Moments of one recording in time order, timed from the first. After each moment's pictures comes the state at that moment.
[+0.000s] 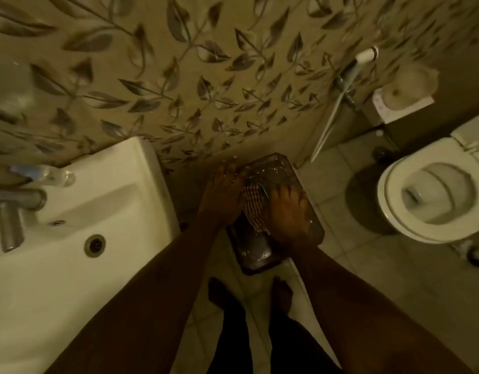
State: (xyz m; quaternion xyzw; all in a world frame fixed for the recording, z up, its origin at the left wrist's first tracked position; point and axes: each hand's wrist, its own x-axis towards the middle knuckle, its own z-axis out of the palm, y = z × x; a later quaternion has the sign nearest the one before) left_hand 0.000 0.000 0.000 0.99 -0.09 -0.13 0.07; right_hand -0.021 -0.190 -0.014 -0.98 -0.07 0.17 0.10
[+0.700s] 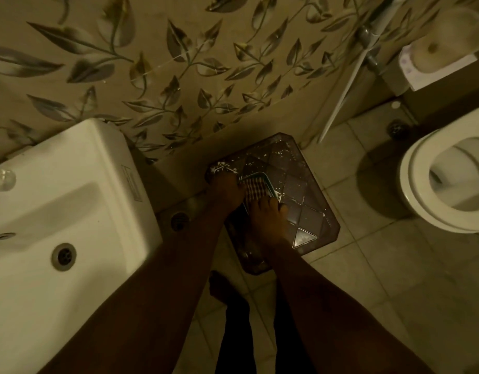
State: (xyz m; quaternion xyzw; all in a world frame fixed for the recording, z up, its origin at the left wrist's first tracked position) left_hand 0.042 -0.015 -0.099 0.93 0.14 -0.26 0.20; right_hand -0.039 -0.142 -0.117 -0.96 -0.09 0.24 0.11
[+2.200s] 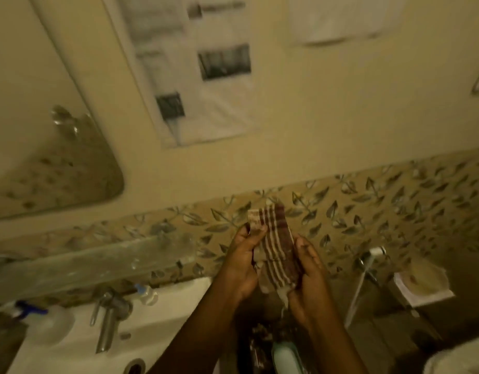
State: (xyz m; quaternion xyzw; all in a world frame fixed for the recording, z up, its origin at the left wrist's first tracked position) left_hand 0.051 0.019 0.331 0.45 0.16 0.02 0.88; right_hand 0.041 -0.113 0.312 -0.42 0.05 0.11 0.90
